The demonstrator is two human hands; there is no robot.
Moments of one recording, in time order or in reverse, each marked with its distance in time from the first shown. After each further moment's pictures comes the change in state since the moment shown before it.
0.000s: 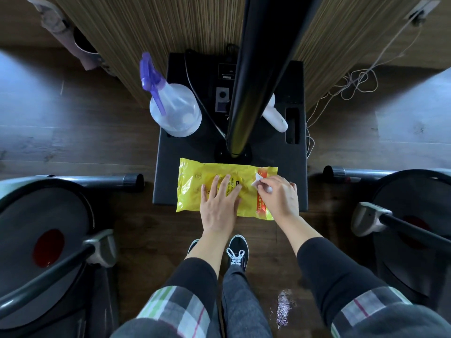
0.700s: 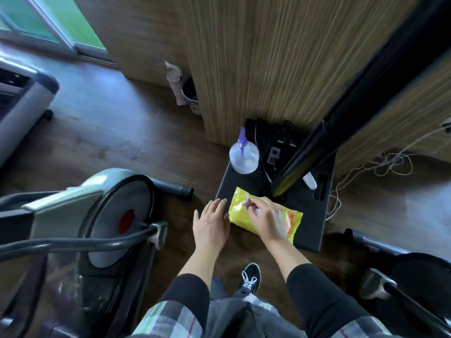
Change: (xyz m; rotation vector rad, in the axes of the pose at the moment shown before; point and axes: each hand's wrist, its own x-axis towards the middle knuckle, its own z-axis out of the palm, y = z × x) left_hand -0.120 -0.035 -0.195 -0.199 0.174 -0.443; right_hand -0.049 -0.197 -0.095 0.132 0.083 -0.441
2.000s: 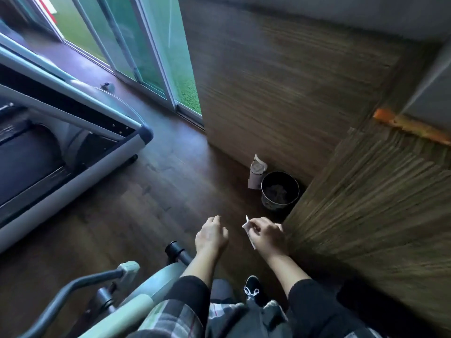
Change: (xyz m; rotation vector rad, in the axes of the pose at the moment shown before) left_hand 0.381 -0.186 -0.279 -0.199 0.070 -0.447; right_hand 0.408 -0.259 0.230 0.060 -0.289 -0.226
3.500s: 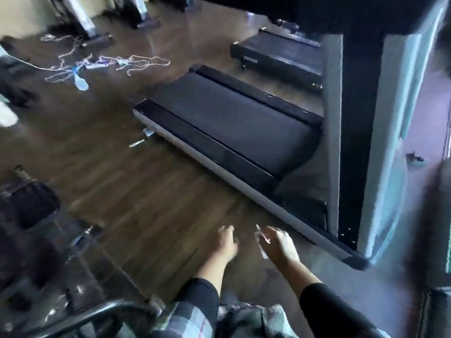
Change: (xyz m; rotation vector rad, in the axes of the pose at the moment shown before) left_hand 0.349 -0.446 -0.336 -0.744 0.422 -1.117; right_hand 0.364 -0.599 0.475 -0.083 -1.051 -1.186
